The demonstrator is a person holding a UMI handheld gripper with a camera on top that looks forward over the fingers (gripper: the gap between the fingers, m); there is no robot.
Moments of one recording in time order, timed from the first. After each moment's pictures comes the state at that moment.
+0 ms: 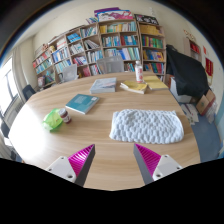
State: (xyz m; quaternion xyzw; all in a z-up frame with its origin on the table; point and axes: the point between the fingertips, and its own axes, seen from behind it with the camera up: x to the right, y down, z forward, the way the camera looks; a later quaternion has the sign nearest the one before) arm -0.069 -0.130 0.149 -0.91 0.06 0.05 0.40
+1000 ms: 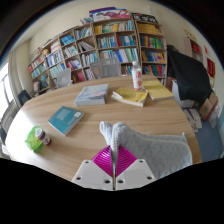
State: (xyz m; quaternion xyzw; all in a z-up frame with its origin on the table) arm 0.002 0.048 0.105 -0.91 0.07 0.05 0.42
